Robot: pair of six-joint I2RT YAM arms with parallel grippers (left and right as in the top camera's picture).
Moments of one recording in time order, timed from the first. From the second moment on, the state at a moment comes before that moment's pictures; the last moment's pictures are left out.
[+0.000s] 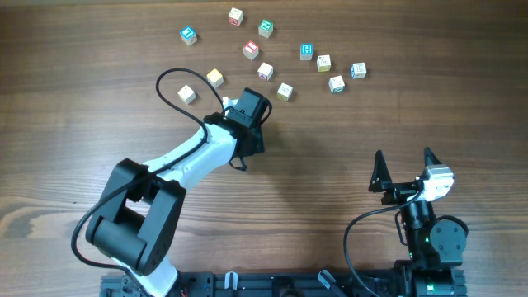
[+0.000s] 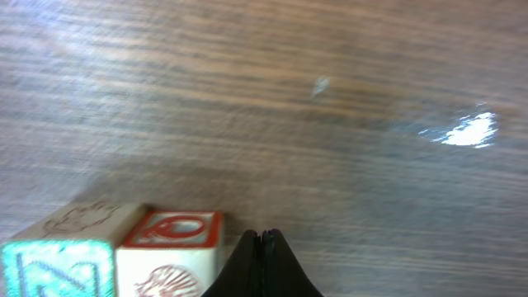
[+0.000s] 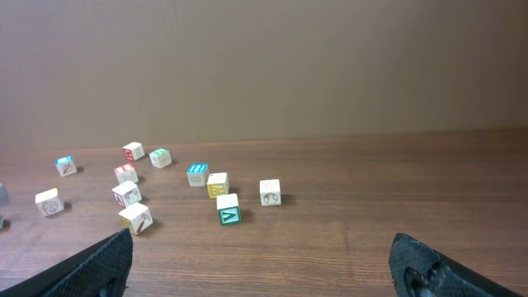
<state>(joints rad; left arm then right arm) -0.52 1.82 1.07 -0.52 -0.11 -0.64 -0.01 0.02 0.01 0.00 -0.09 0.08</state>
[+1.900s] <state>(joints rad) -0.24 1.89 1.12 -0.54 0.08 -0.48 -0.01 0.02 0.01 0.00 -0.09 0.08</state>
